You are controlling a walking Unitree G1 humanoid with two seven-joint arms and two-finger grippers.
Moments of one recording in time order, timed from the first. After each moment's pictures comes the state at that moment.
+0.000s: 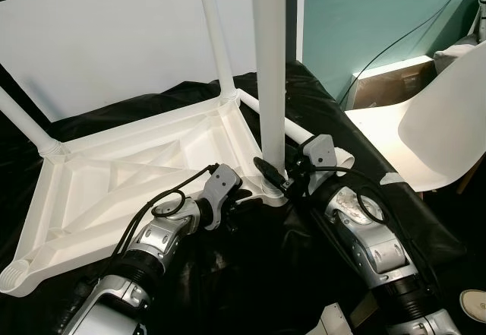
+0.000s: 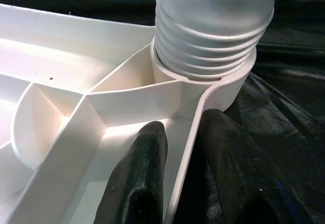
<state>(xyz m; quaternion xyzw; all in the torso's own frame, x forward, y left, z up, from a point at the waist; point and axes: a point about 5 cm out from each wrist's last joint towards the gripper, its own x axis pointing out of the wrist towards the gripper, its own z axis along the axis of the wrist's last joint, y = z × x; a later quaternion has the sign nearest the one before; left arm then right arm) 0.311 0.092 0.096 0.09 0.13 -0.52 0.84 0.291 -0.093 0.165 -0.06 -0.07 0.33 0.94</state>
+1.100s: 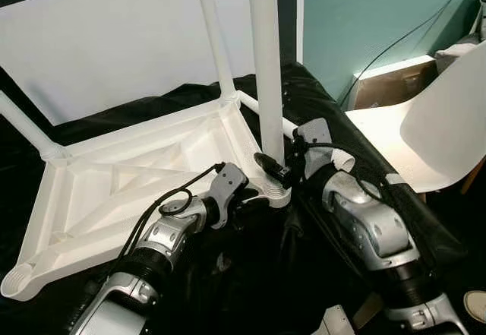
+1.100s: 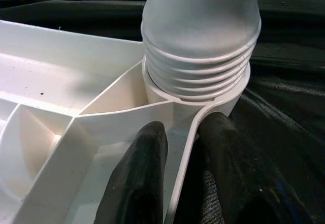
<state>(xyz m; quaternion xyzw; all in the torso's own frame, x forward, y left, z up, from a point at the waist) 0.313 0.082 0.096 0.08 0.13 -0.52 0.84 0.298 -0.079 0.165 -0.04 -0.01 0.28 0.96</state>
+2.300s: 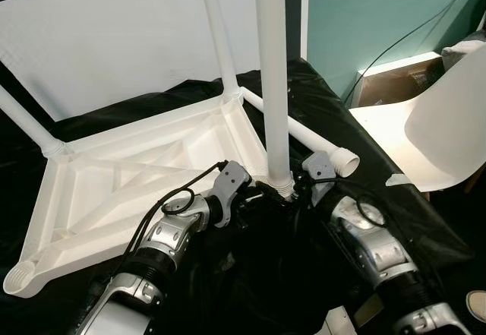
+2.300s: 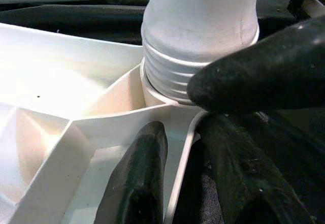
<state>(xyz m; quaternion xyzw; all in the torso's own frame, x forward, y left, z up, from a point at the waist) 0.313 0.072 0.101 0.07 0.11 -0.53 0.84 0.301 -0.109 0.131 -0.12 -0.04 0.40 0.91</state>
